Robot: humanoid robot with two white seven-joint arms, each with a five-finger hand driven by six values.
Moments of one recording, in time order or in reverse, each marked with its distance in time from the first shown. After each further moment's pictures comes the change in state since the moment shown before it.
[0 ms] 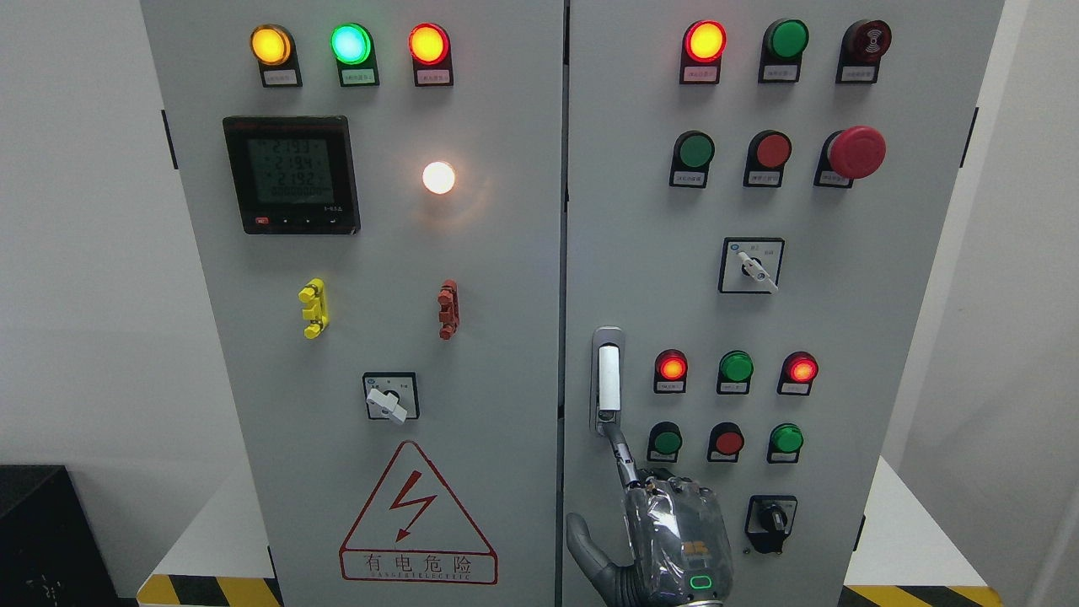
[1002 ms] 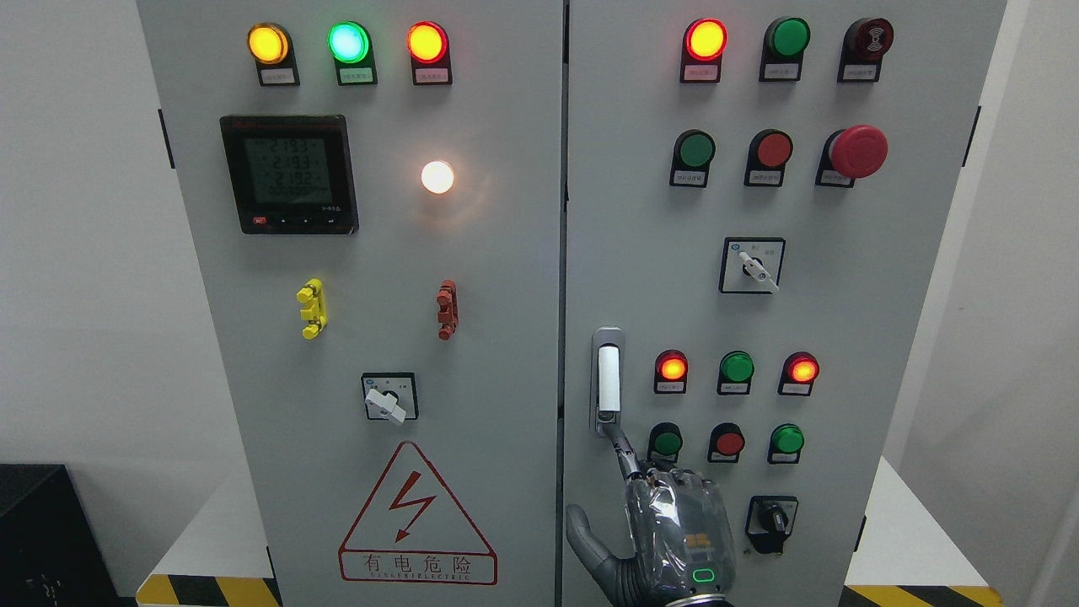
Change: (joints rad) left arm 0.000 0.000 0.000 0.000 0.000 0.000 0.000; right arm -0.005 0.002 0.001 -0.050 0.000 -0.001 0.004
